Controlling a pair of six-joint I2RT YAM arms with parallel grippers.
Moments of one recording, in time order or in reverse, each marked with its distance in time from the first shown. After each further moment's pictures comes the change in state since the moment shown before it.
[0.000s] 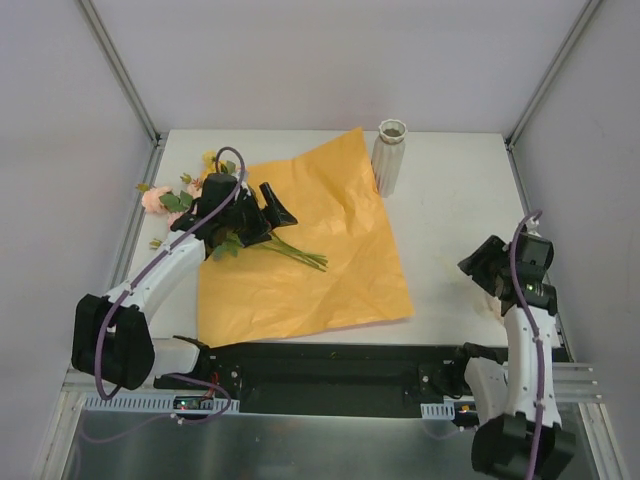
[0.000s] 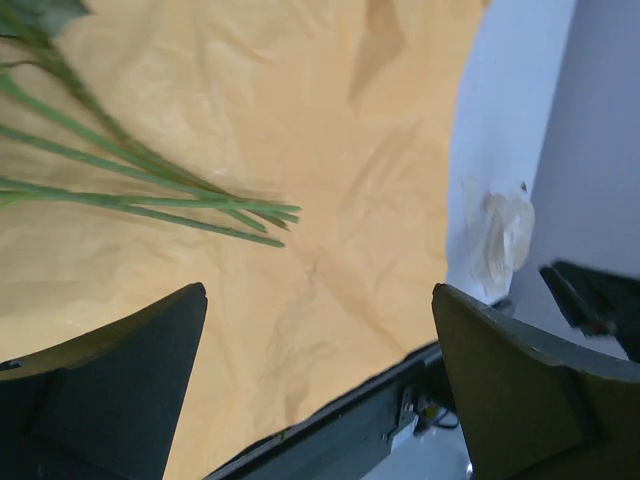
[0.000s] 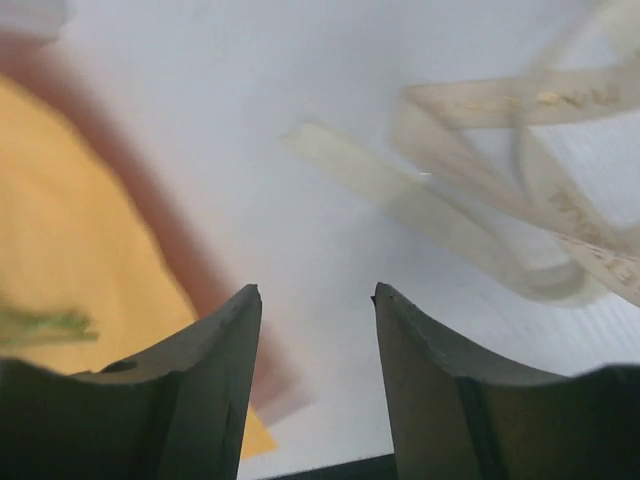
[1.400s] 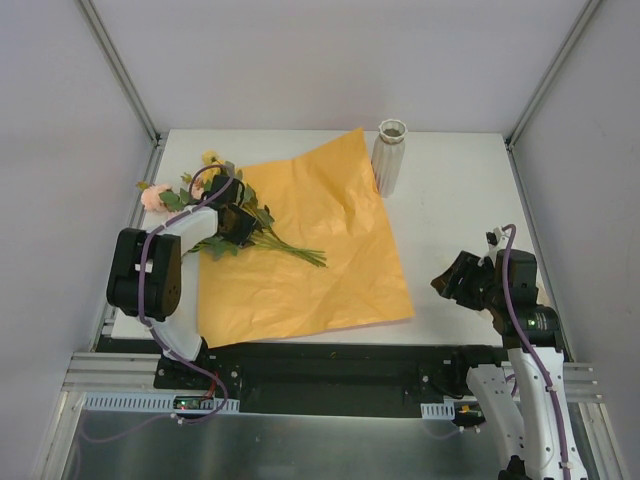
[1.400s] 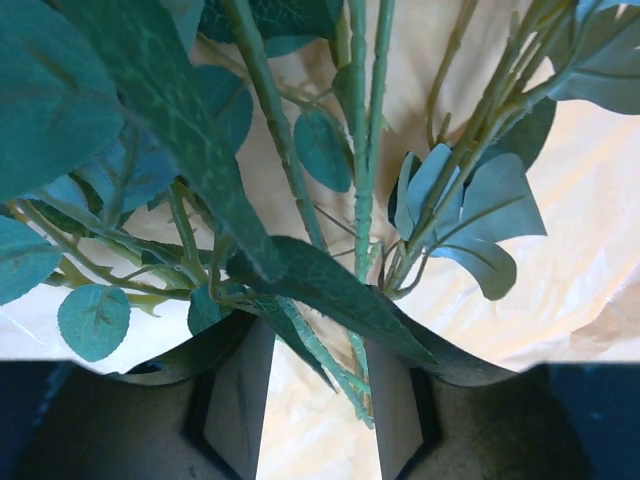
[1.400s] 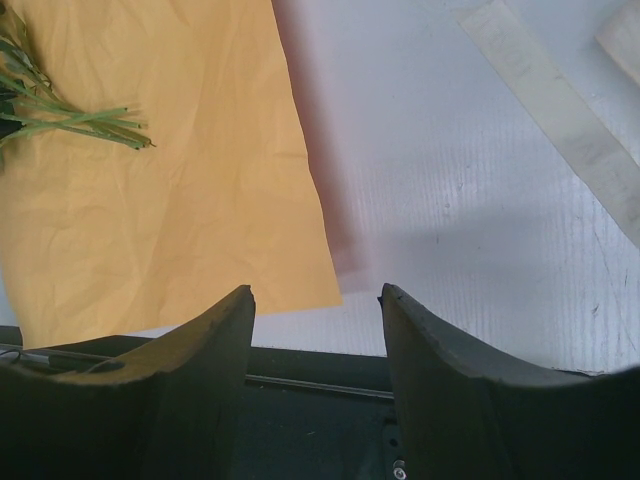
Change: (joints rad) left arm 0.167 0.398 0.083 -0.107 -0.369 -0.361; right arm 0.371 -0.314 0.083 -0.249 -0.092 -0.062
